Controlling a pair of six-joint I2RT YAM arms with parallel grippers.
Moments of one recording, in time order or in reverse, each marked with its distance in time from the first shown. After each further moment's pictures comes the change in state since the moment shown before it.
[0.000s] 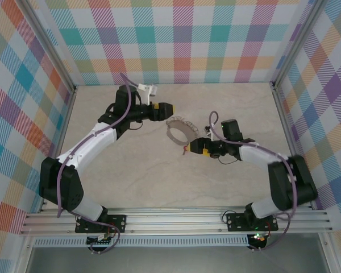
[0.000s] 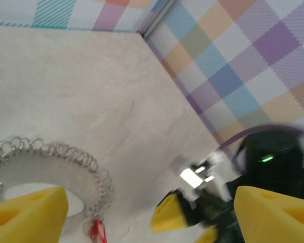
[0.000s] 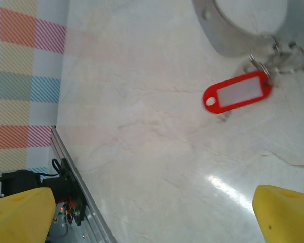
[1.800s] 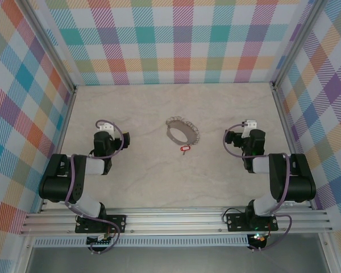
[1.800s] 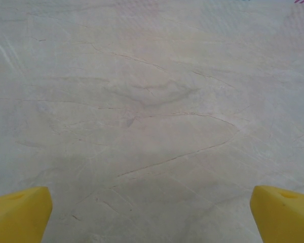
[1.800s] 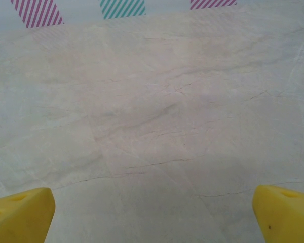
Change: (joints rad) left arm 0.351 0.060 -0.807 0.844 -0.626 0.346; right arm -0.330 0.116 -0.320 0.879 0.708 -0.388
